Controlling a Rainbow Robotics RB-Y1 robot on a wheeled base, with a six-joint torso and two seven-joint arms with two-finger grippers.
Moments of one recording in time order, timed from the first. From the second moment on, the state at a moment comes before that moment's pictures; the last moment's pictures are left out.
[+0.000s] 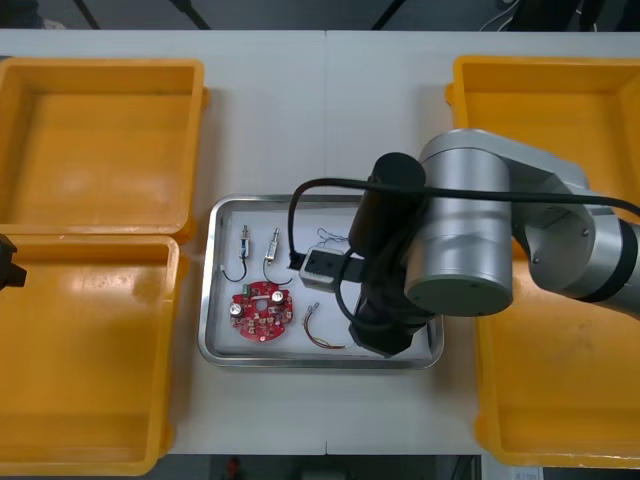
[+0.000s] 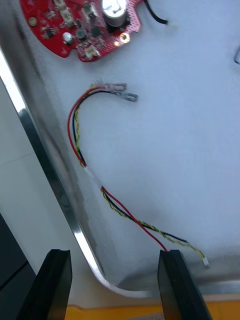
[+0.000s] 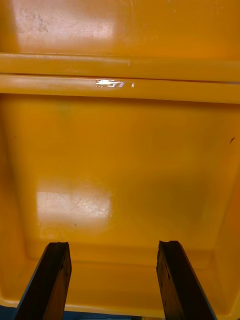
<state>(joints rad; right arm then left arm) -0.90 -0.67 0.92 -2.08 -0.94 1.67 1.43 -0.06 1.04 0.25 -2.26 1.01 1.80 -1.02</state>
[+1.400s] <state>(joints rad) -0.90 -0.40 1.30 -1.91 -0.57 1.58 1.49 0.00 1.04 0.25 -2.26 1.00 1.71 -1.02</state>
